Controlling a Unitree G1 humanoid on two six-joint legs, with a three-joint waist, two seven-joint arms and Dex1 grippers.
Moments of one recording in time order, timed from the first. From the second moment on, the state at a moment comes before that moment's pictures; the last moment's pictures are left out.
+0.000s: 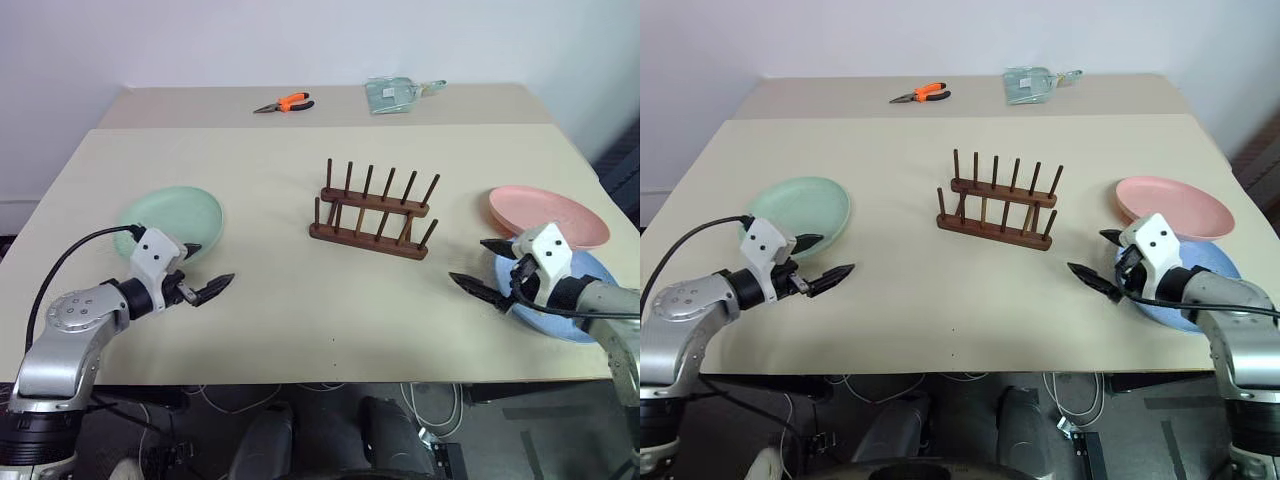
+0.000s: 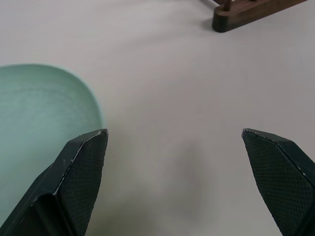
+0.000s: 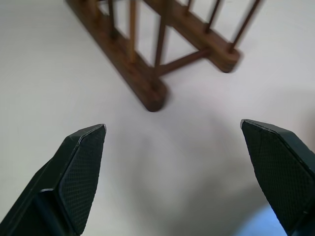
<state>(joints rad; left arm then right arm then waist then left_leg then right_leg) -0.08 0.69 0.17 -0.25 -0.34 0.48 -0.76 -0.04 -0.79 -0.26 -0.20 0.35 0.42 0.83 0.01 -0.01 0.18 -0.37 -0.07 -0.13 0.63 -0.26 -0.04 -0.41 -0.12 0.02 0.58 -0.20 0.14</state>
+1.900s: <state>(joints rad) -0.56 0.39 -0.28 0.29 0.00 0.10 -1.25 0.35 -0.77 -0.33 -0.60 0.34 0.54 0.70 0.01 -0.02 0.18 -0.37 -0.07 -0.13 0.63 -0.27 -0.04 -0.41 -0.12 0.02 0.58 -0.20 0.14</state>
